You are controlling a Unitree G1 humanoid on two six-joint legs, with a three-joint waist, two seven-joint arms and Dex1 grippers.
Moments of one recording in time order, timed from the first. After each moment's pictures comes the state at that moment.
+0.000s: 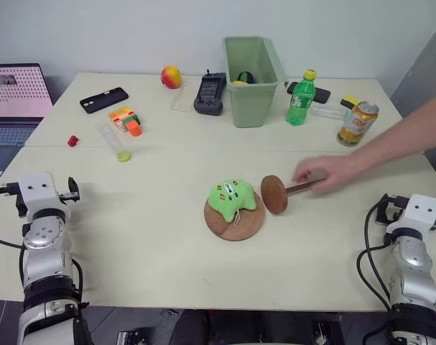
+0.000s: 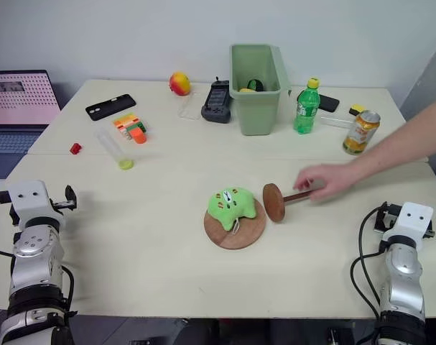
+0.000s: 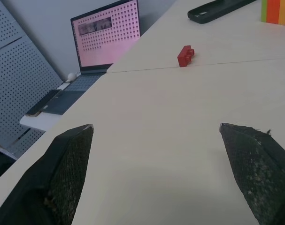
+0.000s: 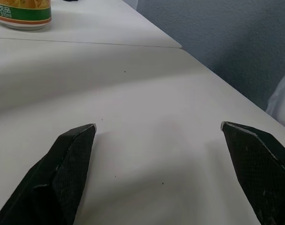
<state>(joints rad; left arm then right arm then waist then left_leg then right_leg) -0.33 0.59 0.44 0.56 -0.10 -0.03 0.00 -0.11 -0.34 -0.41 0.16 0.09 0.08 -0.11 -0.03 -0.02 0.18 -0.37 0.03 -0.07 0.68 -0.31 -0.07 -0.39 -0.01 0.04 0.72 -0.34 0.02</state>
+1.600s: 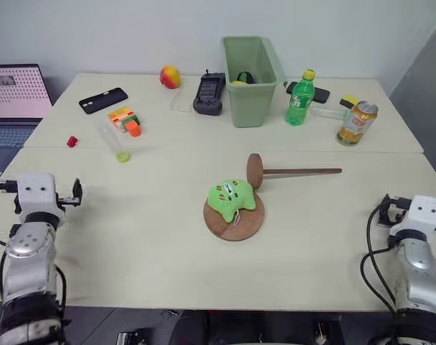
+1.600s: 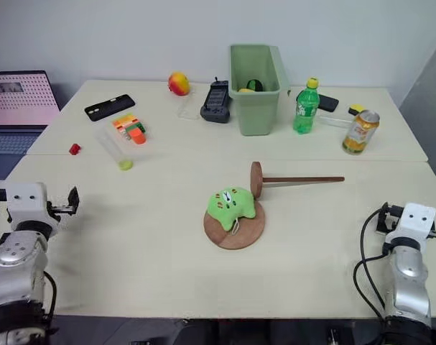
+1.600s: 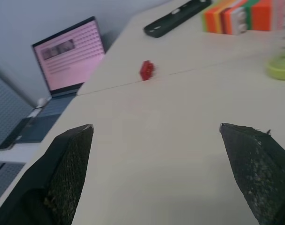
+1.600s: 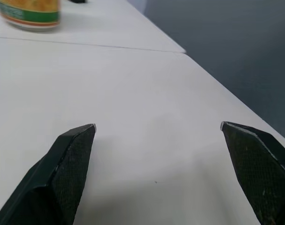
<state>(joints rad) -0.11 0.70 0.41 0.18 -0.23 0.12 -0.36 -0.03 -0.41 -0.41 0.02 0.16 0.17 0.03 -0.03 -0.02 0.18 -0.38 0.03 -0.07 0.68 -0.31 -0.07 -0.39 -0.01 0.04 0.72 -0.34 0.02</state>
